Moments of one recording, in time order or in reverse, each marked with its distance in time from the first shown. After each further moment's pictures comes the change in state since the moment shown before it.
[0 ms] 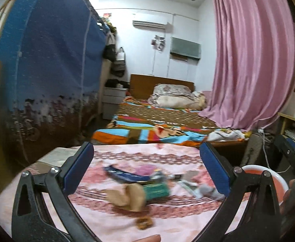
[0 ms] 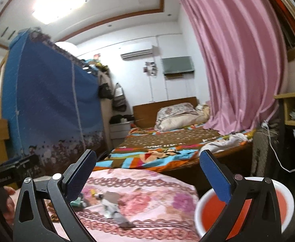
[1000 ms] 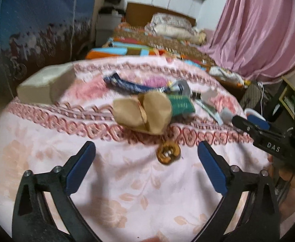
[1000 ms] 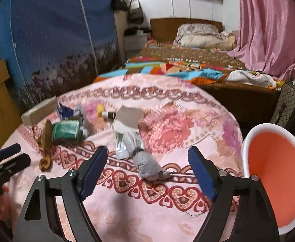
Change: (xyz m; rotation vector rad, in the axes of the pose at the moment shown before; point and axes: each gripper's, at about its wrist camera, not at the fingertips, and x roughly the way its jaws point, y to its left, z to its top) left arm 0.050 0.030 -0.077 -0.060 0.582 -0.095; right arm 0.101 0.039 -0.079 -0.070 0.690 0.091
